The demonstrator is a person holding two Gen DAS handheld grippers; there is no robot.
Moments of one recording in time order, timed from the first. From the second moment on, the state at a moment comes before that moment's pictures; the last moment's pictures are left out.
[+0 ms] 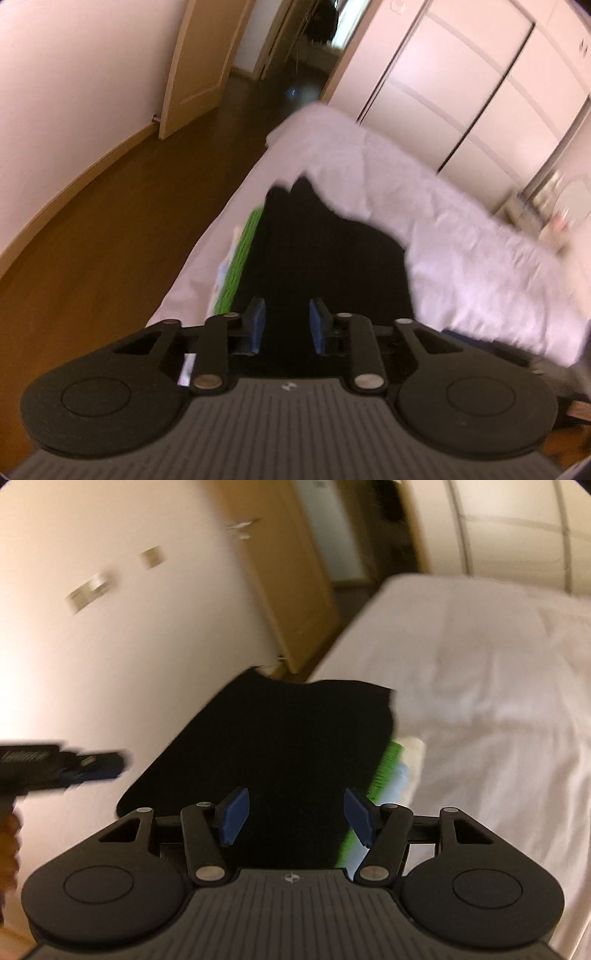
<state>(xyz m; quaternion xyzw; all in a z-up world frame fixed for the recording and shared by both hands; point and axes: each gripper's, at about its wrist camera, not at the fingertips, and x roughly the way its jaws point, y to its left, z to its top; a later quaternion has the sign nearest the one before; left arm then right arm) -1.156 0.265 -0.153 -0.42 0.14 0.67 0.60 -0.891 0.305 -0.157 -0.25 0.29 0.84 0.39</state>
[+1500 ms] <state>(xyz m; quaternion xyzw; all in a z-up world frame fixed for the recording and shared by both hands) -1.173 0.280 -0.139 -0.38 0.16 0.66 0.63 -0.921 0.328 -0.152 -0.29 0.27 0.84 0.37</state>
